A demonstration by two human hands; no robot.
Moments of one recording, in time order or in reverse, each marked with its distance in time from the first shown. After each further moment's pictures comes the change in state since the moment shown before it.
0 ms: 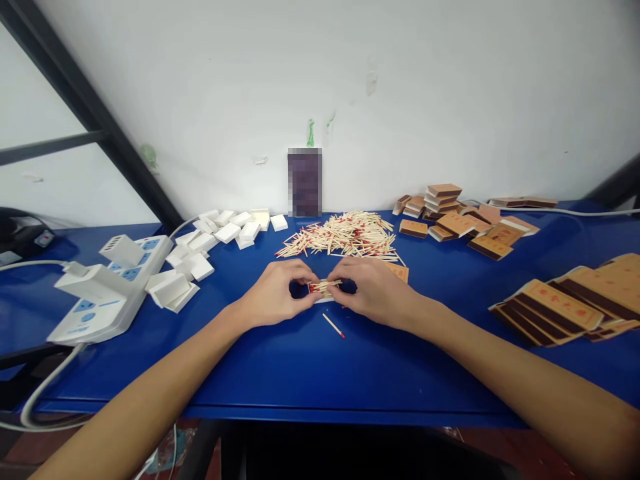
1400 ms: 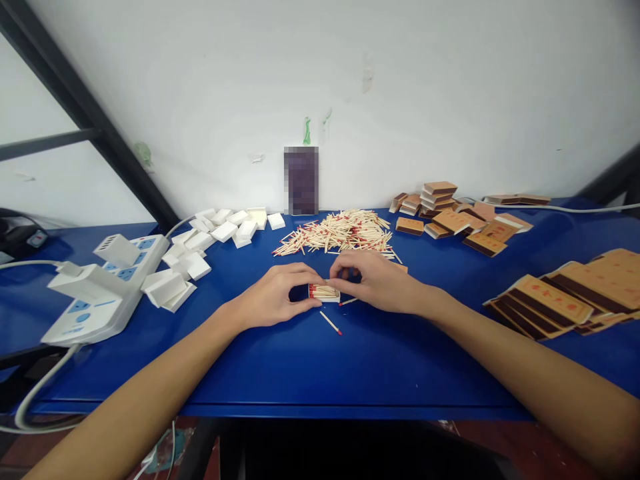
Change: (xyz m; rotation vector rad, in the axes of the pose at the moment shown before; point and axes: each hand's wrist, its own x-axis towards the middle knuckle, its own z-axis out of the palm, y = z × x) left_hand -0.003 -0.004 -0.001 -0.021 -0.118 0.166; right_hand 0.004 0.005 -0.018 0.159 -0.120 0.069
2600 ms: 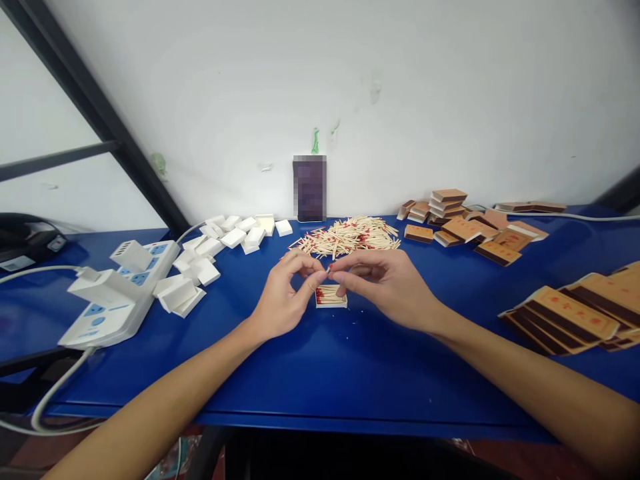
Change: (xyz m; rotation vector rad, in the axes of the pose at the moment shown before) left_hand 0.009 0.018 0.010 -0.209 0.513 -0.163; right_hand 0.000 -0.027 0.005 0.600 0.260 0.071
